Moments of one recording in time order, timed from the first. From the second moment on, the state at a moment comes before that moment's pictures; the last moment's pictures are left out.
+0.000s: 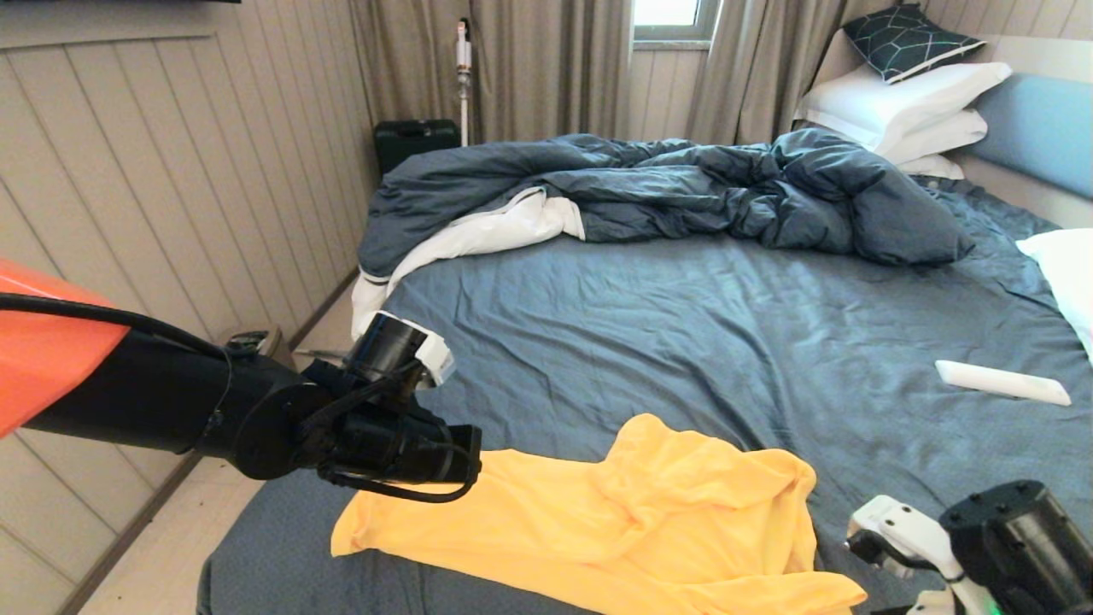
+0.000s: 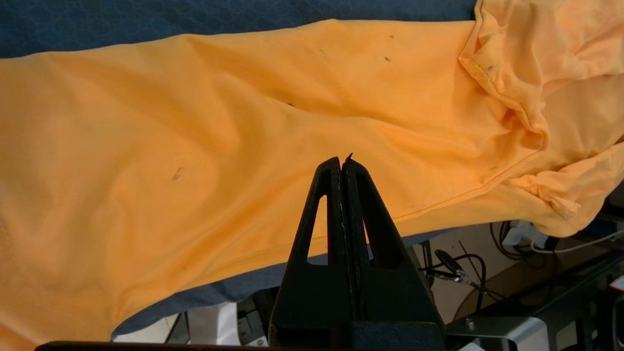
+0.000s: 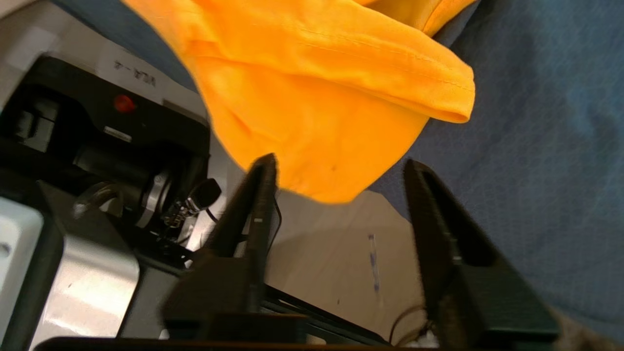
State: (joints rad) left arm -0.59 1.92 -1.02 -0.03 -0.18 -0.42; right arm 0.44 1.31 -0.37 0.05 -0.08 0.00
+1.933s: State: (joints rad) left arm -0.68 2.08 -1.15 -0.03 -0.12 -0.42; right arm 0.64 1.83 -0.57 -0.09 -0.10 0.11
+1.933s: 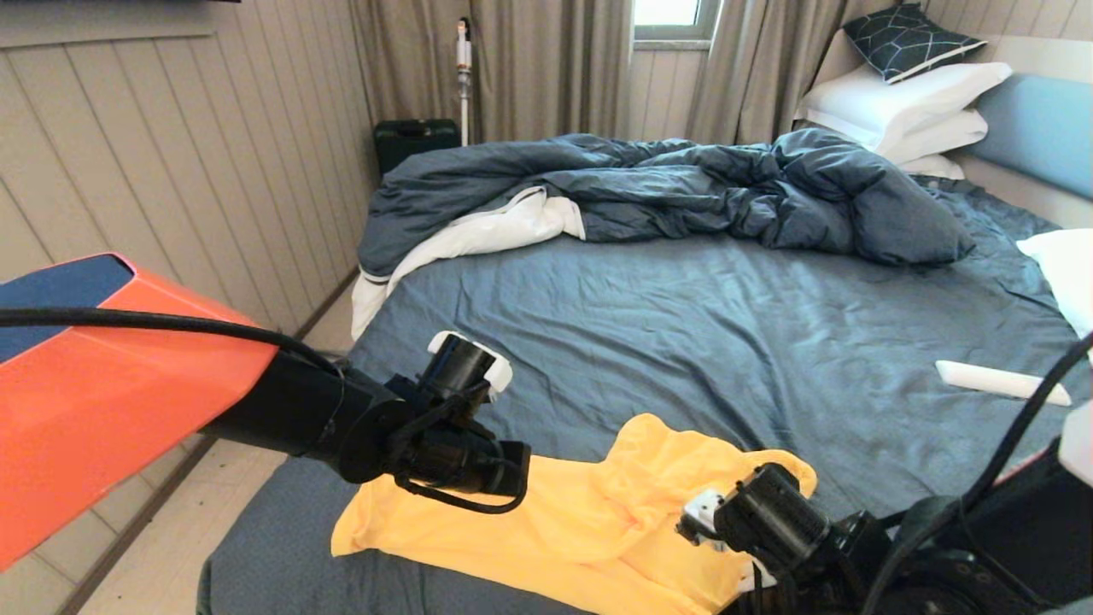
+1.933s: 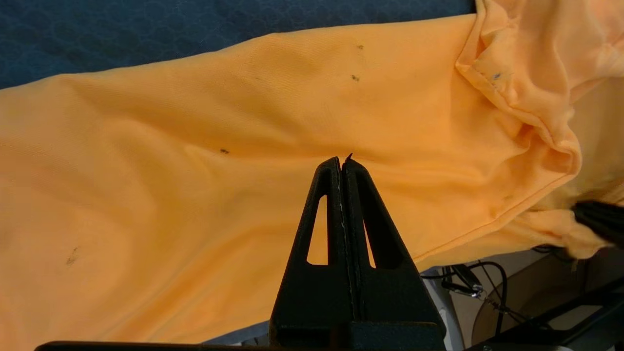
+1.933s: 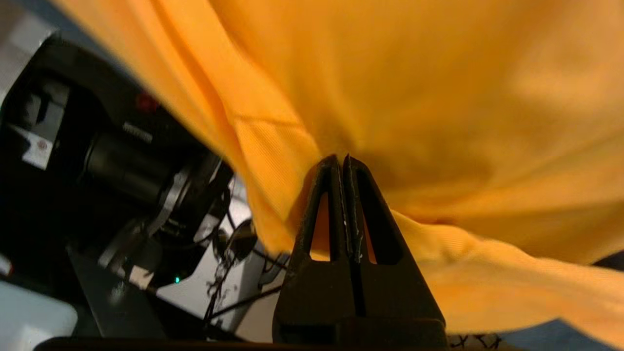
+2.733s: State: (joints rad) left arm -0.69 2.08 -1.17 -0.03 -0.12 -0.42; right arm 0.72 1.64 -0.42 -0.09 -0.10 0.14
